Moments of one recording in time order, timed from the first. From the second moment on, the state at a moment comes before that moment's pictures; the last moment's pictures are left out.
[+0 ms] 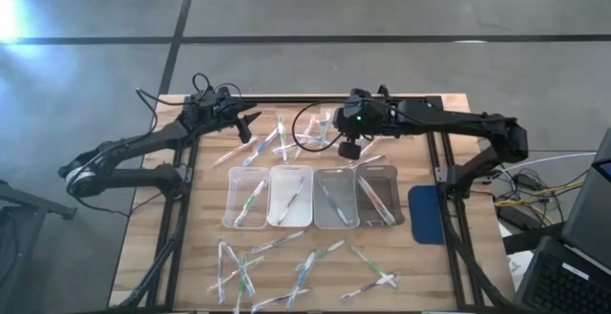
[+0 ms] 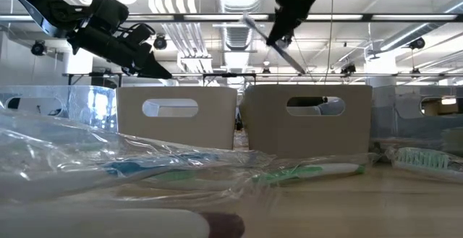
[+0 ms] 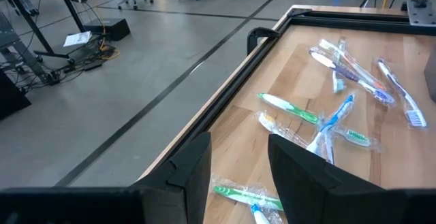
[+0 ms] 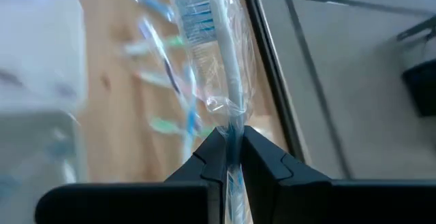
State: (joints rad) left arm 0.77 1.02 0.47 0.29 0.19 0.21; right arm -0.20 1.50 1.39 -0.71 0.28 -0.17
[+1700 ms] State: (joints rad) left arm 0.77 1.02 0.47 0.29 0.19 0.21; right arm 0.16 1.67 1.53 -0.83 0.12 1.04
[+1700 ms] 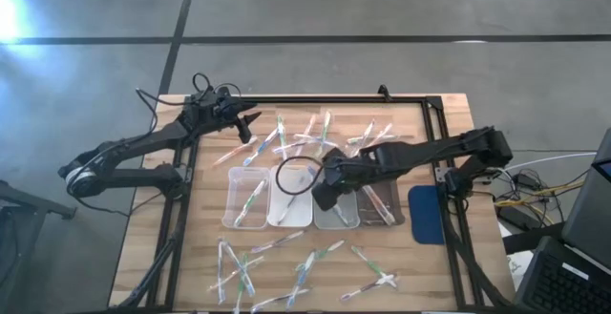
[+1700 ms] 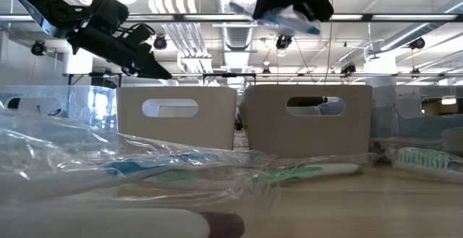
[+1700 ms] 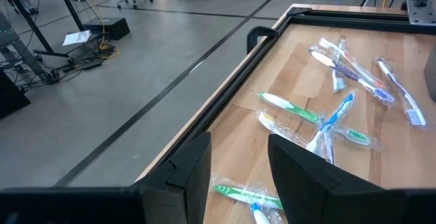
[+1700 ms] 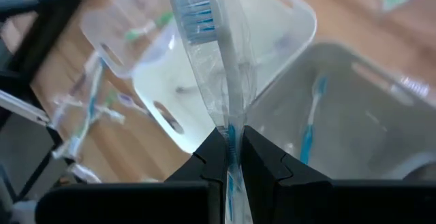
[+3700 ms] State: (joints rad) left arm 0.77 1.02 0.47 0.27 0.19 0.21; right arm 0.06 1.87 1.46 -0.92 -0.06 1.09
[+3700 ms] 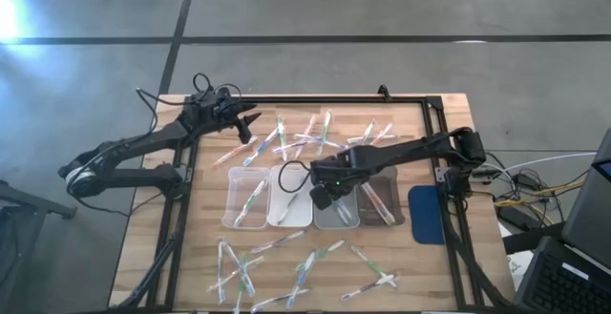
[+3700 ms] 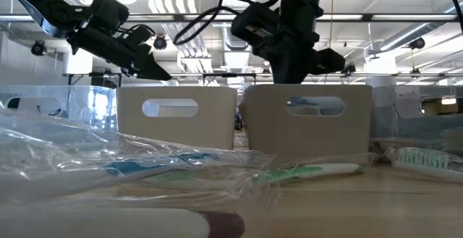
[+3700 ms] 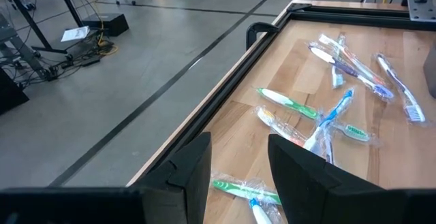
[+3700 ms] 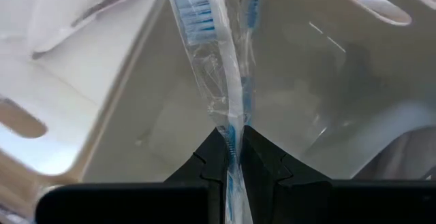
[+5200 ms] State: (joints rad) left arm 0.77 1.02 0.47 0.27 0.19 0.21; right arm 0.04 1.87 1.31 -0.70 -0.16 1.08
